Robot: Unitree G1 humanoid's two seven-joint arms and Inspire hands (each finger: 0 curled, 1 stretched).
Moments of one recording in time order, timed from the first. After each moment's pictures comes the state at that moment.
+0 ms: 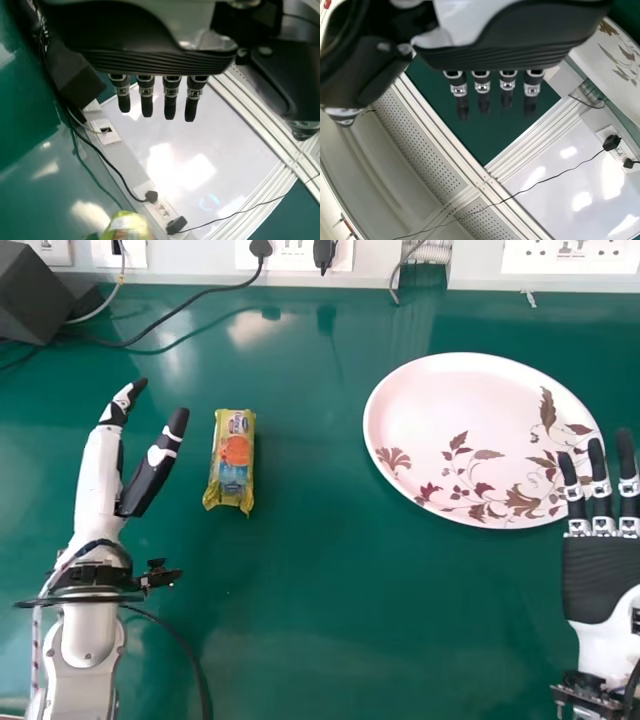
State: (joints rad) left arm 0.03 0.17 0.13 -0.31 0.49 -0.04 0.10; right arm 0.30 0.06 -0.31 -0.24 0.90 -0.32 0.62
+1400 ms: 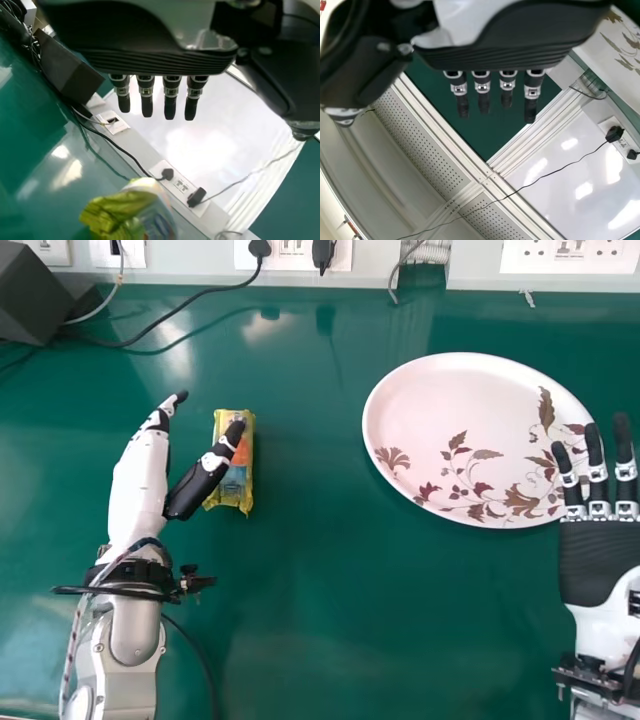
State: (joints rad) left arm 0.03 0.14 -0.10 -0.46 0.77 0.27 0.07; right arm 0.23 0.04 -0.36 -0.20 0.92 -0.26 0.64
